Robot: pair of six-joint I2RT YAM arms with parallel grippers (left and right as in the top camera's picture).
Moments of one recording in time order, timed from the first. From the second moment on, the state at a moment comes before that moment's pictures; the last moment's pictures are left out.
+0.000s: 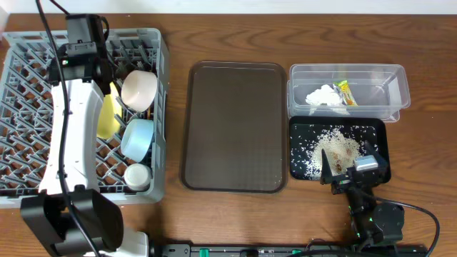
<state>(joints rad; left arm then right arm) 0.13 1.67 1.56 -0.90 -0.68 0.45 0.10 0.01 0.01 -0.06 -0.08 -0.12</state>
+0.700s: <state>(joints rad) 0.00 1.12 1.56 -1.24 -0.04 0.01 0.10 0.01 0.01 -0.06 -0.08 -0.12</state>
